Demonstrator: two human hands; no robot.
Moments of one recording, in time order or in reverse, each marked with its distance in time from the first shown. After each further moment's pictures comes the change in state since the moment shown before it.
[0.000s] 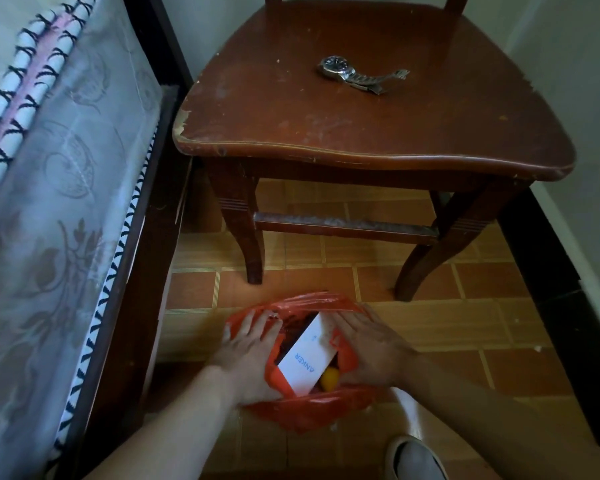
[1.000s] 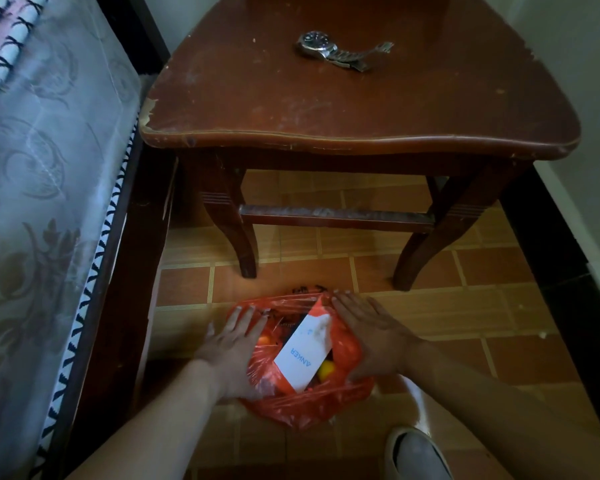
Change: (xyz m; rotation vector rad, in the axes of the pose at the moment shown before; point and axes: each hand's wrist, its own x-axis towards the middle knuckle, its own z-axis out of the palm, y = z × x) left_hand 0.013 -0.017 0.009 0.043 -0.067 -0.058; right_hand 0.001 0.026 0.010 0.057 -0.093 0.048
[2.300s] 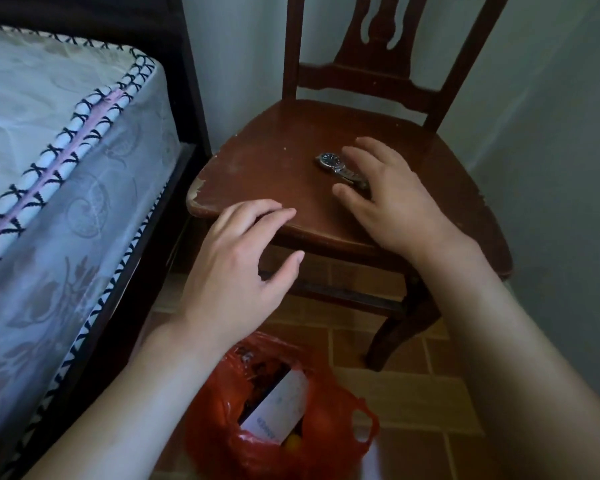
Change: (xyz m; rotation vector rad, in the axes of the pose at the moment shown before) left_hand -0.113 0.053 -0.208 -0.472 1.351 0.321; right_hand -0.032 -0.099 -0.360 -0.083 0.776 0.085
